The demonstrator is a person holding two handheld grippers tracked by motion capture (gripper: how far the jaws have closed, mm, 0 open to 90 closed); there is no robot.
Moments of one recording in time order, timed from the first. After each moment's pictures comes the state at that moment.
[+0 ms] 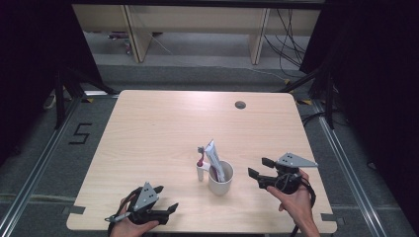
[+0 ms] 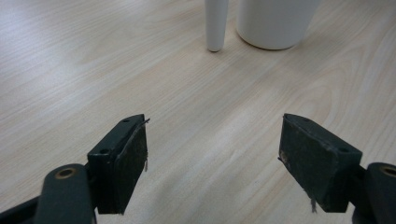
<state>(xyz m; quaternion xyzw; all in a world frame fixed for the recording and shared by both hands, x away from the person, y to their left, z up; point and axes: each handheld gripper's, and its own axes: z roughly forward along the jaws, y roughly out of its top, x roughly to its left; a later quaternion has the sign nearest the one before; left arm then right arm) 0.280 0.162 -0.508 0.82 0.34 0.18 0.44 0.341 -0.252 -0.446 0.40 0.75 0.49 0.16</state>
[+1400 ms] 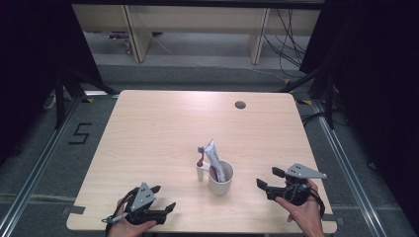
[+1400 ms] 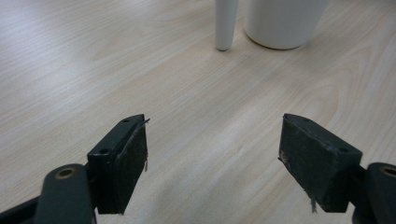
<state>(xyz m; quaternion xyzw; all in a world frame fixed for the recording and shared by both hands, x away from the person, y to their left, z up) 0.278 0.167 -0.507 0.81 0.35 0.18 0.44 0.319 -0.275 -0.462 0.42 0.76 0.47 0.16</state>
